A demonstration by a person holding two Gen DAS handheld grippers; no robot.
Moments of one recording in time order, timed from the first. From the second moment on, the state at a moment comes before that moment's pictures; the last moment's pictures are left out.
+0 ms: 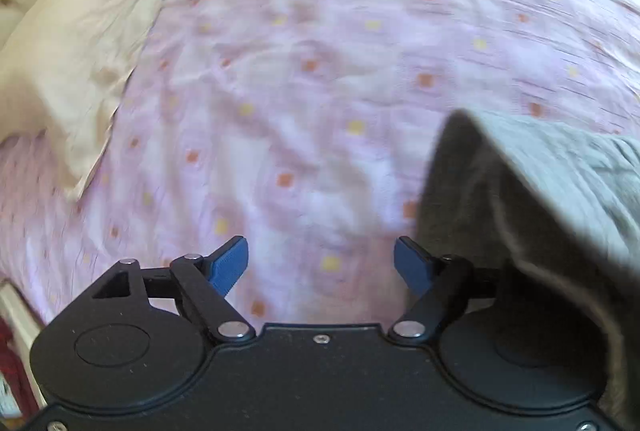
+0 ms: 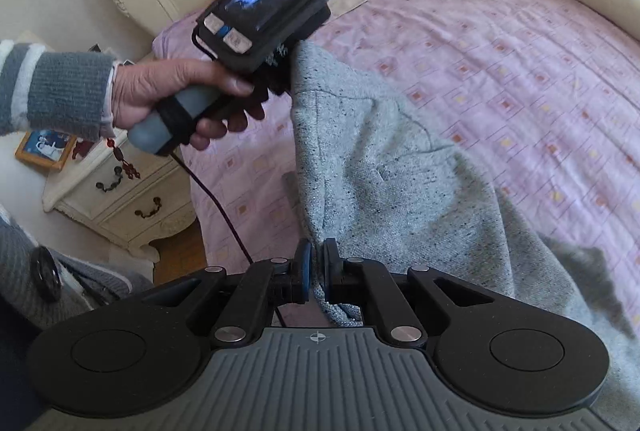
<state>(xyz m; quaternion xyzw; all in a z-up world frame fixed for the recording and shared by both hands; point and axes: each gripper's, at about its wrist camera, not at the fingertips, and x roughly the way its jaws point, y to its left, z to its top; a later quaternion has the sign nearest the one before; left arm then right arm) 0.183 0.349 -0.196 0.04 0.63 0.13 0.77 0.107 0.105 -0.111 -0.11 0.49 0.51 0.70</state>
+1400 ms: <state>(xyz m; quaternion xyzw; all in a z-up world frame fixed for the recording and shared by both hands) 0.149 0.190 -0.167 0.19 0.56 0.07 0.81 0.005 -0.177 -0.125 0.13 0.48 0.01 0.87</state>
